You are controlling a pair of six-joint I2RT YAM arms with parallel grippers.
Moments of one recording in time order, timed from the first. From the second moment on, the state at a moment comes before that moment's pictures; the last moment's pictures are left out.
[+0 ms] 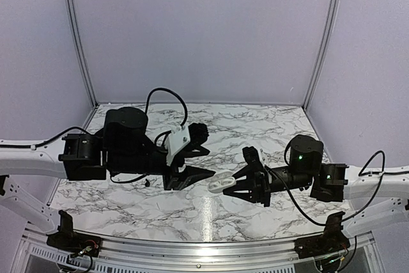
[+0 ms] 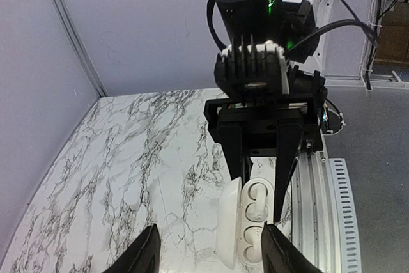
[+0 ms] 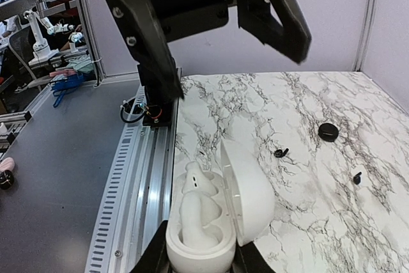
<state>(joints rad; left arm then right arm) -1.25 1.30 1.06 -0.08 0.07 0.20 1.03 1.01 0.54 0.25 -0.54 -0.05</state>
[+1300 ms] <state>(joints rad) -1.25 1.39 1.09 -0.07 0.15 0.23 1.03 1.05 0.58 0.21 -0.56 -0.08</state>
